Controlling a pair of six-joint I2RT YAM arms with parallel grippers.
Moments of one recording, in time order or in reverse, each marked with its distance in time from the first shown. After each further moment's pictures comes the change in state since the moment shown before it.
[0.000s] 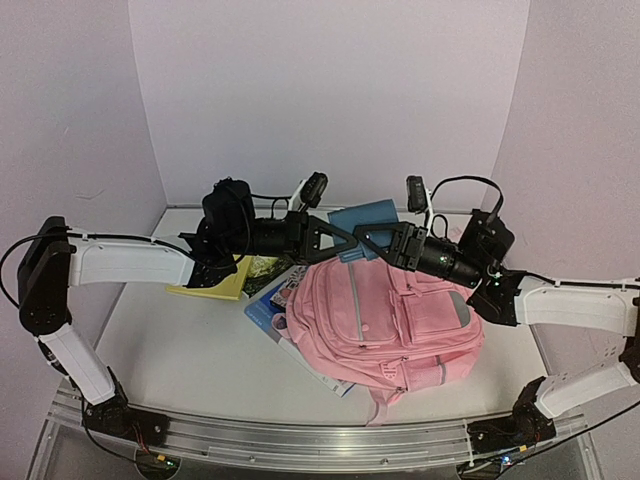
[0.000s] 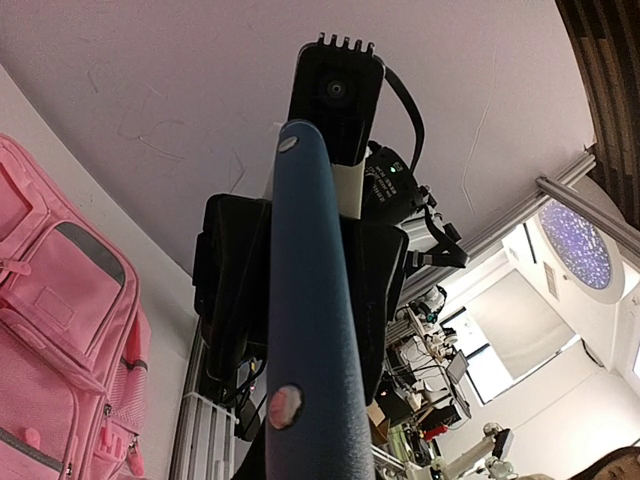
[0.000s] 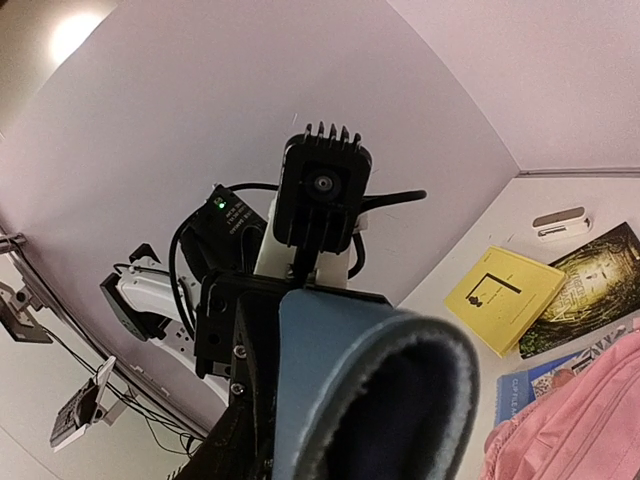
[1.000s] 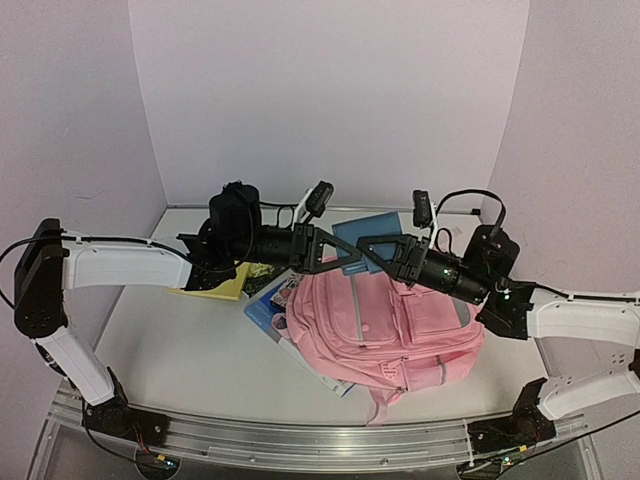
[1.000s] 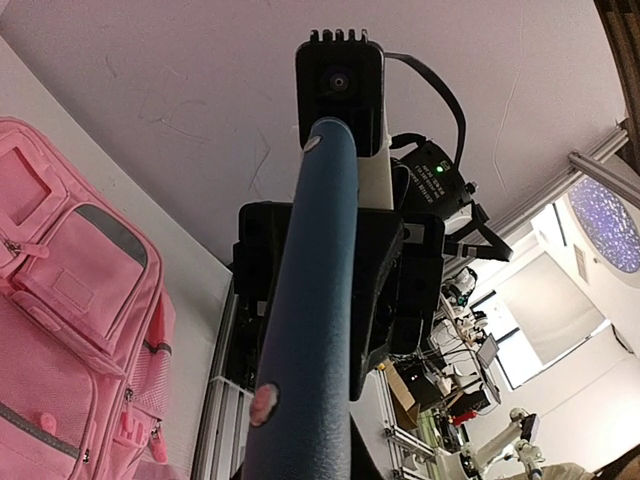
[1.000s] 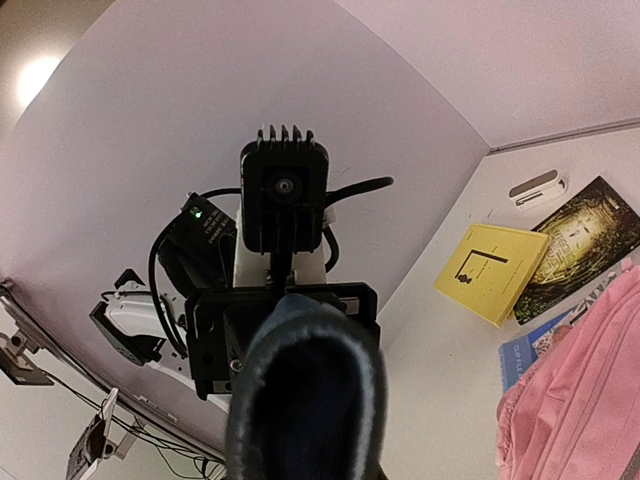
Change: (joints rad) left arm -0.027 -0.026 0.000 -0.151 -0.034 0.141; right arm 0.068 -0.099 -0.059 -0.110 0.185 0.088
